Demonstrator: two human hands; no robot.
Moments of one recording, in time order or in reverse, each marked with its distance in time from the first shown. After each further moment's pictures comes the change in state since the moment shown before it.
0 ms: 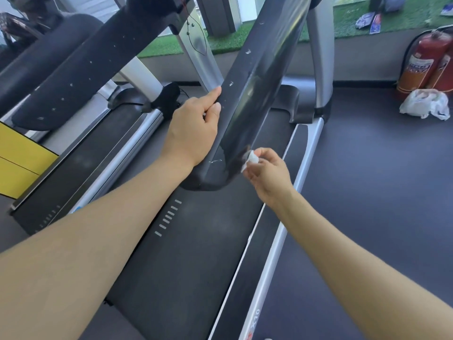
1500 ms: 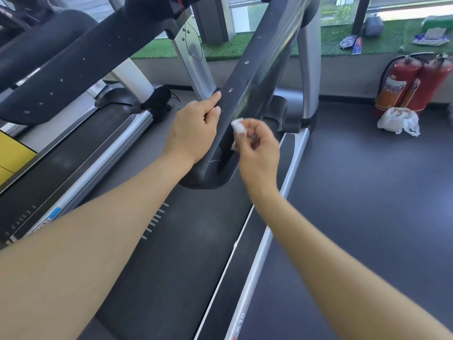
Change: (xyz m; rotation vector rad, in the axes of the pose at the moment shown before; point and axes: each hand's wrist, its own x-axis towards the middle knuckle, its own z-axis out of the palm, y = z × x) left_hand 0.006 -0.010 0.004 -0.039 0.009 0.004; right_hand -0.031 -0.028 0.045 -0.416 0.144 -0.589
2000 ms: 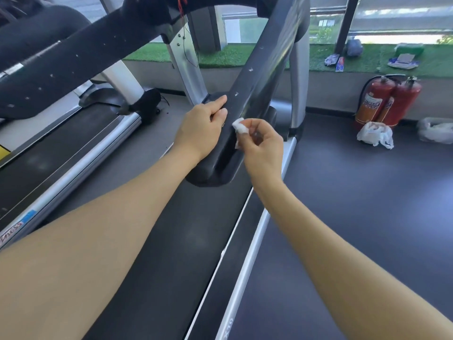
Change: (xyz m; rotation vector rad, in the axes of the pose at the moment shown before) left_hand 0.000 -0.002 -0.001 -0.184 -0.041 -0.023; right_hand -0.003 -0.020 -0.001 -0.052 -0.029 0.002
